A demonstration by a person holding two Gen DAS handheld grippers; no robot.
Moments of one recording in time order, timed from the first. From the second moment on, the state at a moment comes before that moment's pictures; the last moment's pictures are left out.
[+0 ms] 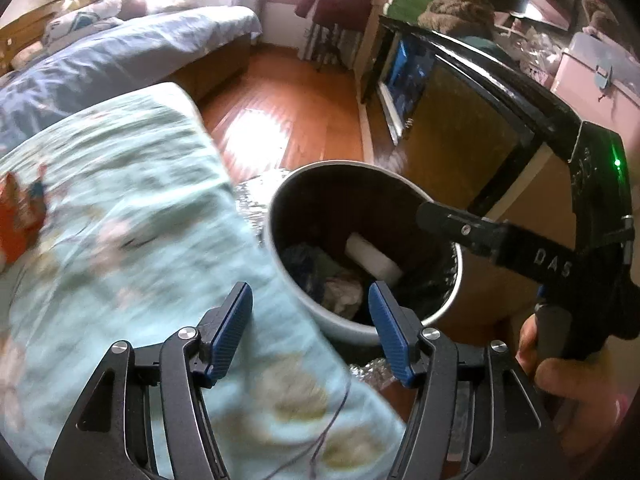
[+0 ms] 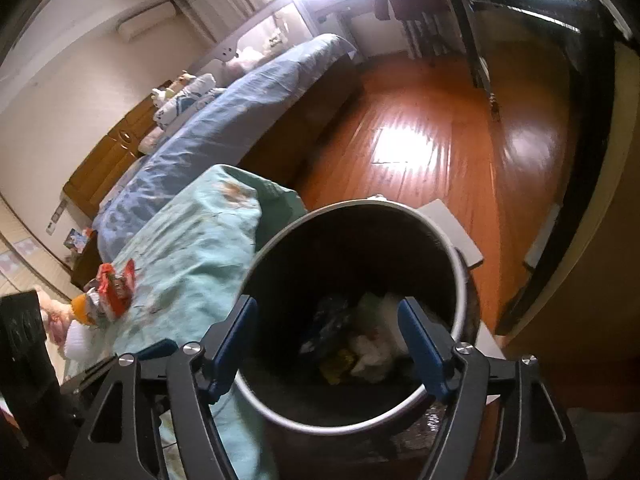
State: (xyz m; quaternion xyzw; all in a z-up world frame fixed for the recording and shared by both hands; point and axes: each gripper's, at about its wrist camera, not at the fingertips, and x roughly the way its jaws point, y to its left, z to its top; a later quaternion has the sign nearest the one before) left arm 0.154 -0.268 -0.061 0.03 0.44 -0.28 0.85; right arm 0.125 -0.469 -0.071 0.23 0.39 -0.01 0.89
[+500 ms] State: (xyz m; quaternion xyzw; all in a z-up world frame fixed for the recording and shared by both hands) left arm 0.125 -0.153 -0.054 -0.04 0.41 -0.20 0.89; right arm 0.122 -0.373 -0.053 0.20 0.39 0.07 0.90
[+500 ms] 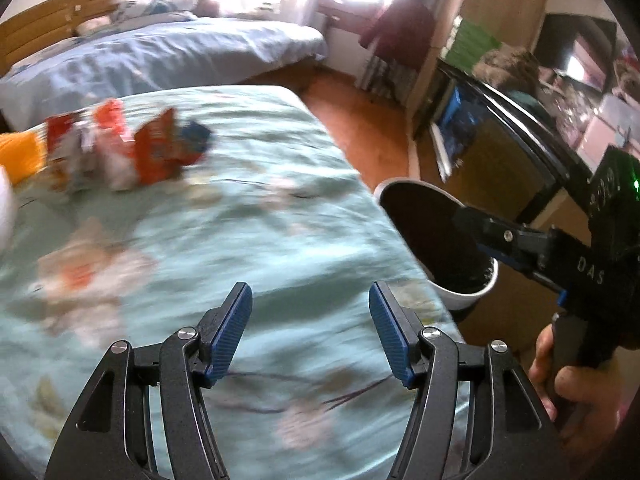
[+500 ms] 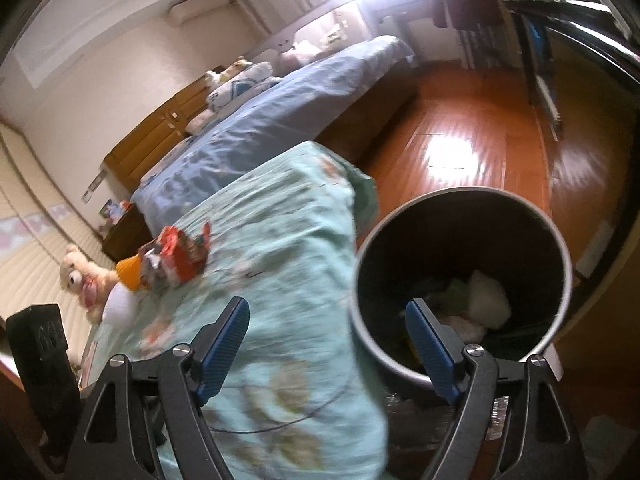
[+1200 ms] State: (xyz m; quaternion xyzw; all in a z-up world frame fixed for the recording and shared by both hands) left arm 0.114 -0.026 -0.068 -0.12 0.41 -0.09 0.90; right arm 0.149 -0.262 -0.071 0.16 0.43 0.14 0.88
